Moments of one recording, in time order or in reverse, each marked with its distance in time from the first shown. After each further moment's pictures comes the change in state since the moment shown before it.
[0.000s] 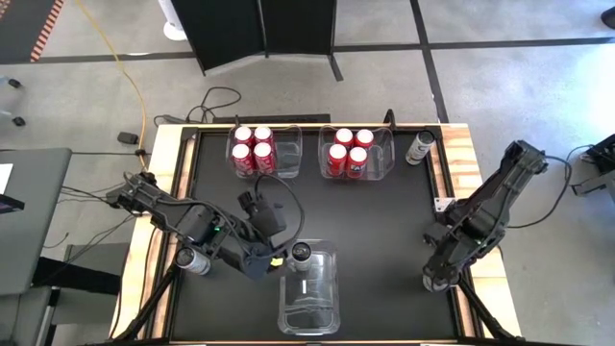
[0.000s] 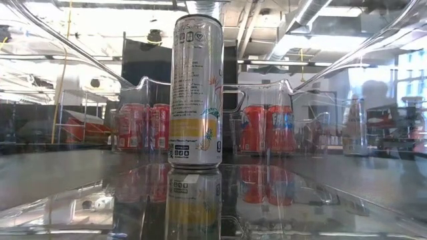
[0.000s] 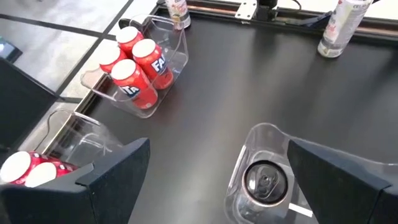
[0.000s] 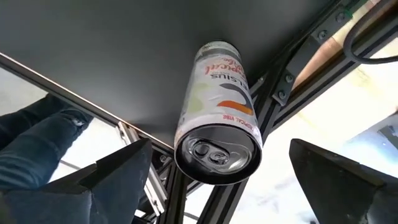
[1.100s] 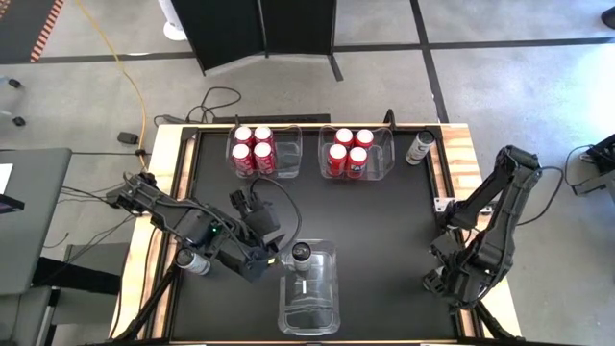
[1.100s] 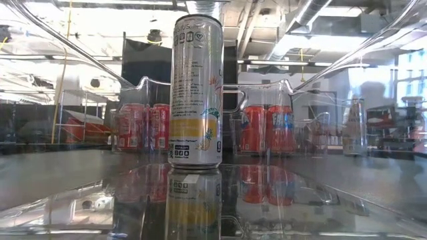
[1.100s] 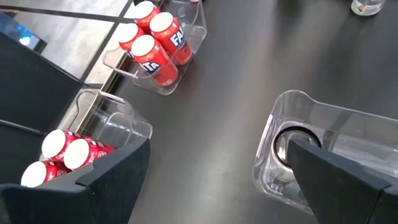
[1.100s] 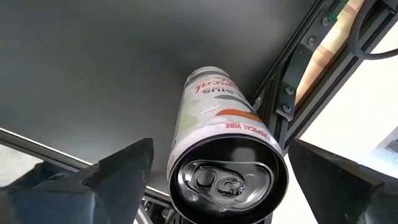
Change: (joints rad) left arm -0.008 0.000 0.000 -0.171 -0.002 -0.047; right arm 0.228 0.140 -0.001 0.019 0.206 0.353
